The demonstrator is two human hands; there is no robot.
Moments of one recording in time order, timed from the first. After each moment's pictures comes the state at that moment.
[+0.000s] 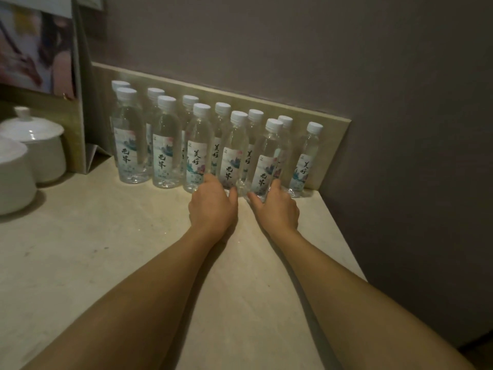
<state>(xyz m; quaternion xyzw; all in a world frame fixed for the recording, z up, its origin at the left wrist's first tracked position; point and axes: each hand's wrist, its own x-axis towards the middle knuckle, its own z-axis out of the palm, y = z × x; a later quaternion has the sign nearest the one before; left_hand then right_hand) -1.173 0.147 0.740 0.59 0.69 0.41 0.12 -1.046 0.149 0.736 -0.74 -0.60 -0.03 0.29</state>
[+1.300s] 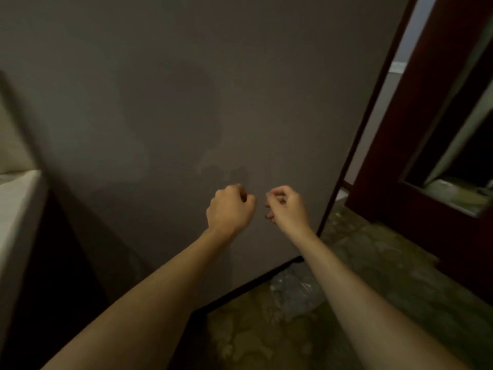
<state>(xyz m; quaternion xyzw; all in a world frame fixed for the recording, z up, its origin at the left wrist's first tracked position) -0.637 -0.067 0.735 0.80 0.45 0.30 0.26 -0.522 -0.130 0.711 -0.73 -0.36 0.14 0.56</state>
